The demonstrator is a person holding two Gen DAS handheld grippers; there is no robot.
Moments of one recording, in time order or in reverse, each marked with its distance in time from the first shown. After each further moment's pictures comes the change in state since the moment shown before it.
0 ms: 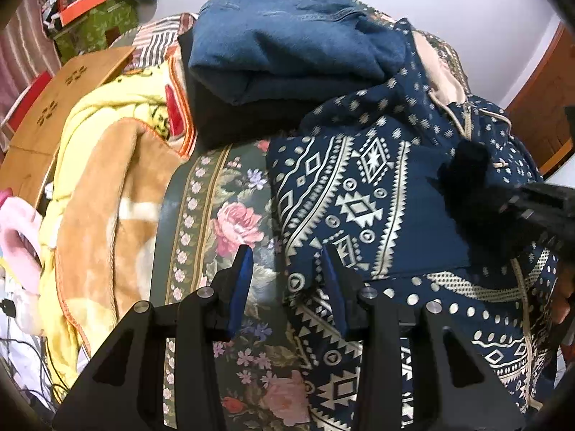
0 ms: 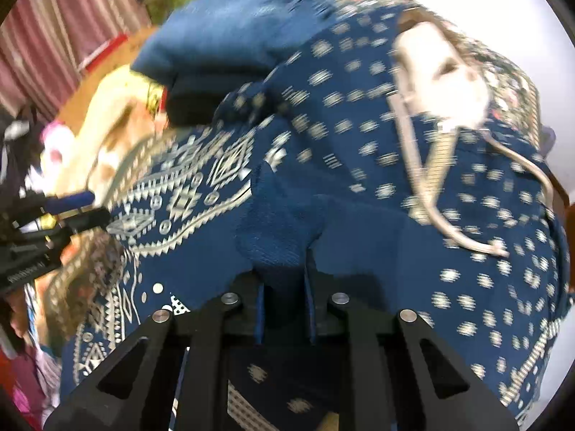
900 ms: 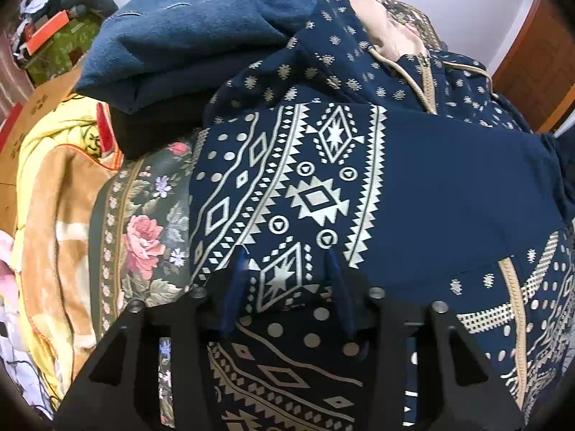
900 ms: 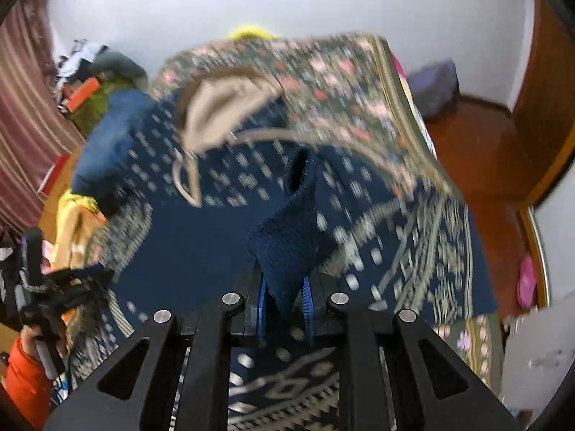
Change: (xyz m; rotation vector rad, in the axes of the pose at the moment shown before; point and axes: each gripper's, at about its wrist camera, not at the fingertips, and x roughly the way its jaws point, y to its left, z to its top) left arm 0.042 -0.083 0.001 0.108 0.046 -0.001; right arm -0.085 -0.149 -0.081 0.387 -0.138 -0.130
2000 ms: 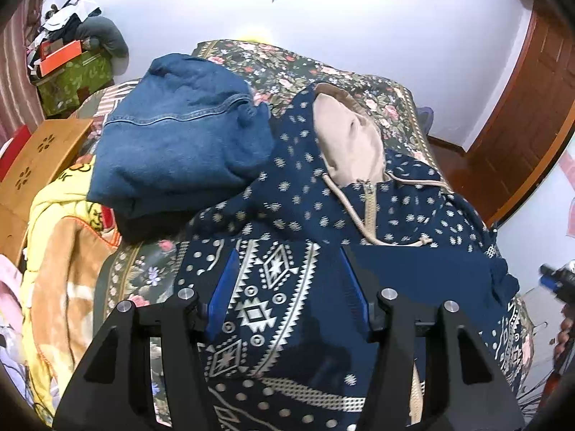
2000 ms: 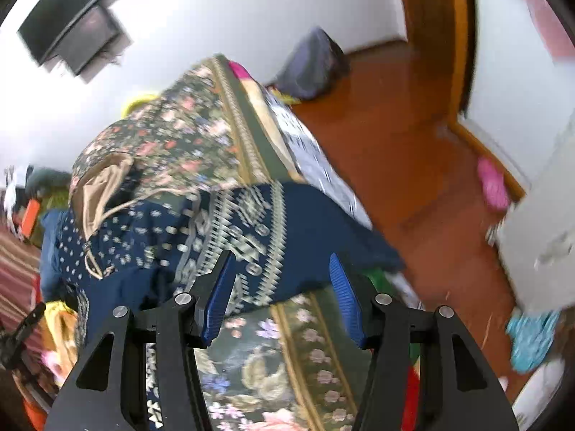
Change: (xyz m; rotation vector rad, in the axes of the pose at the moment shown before) left arm -0.068 -0.039 0.066 -0.065 -0.240 -0.057; right arm -0.046 -0.198 -0.044 0.518 -0.073 -0.045
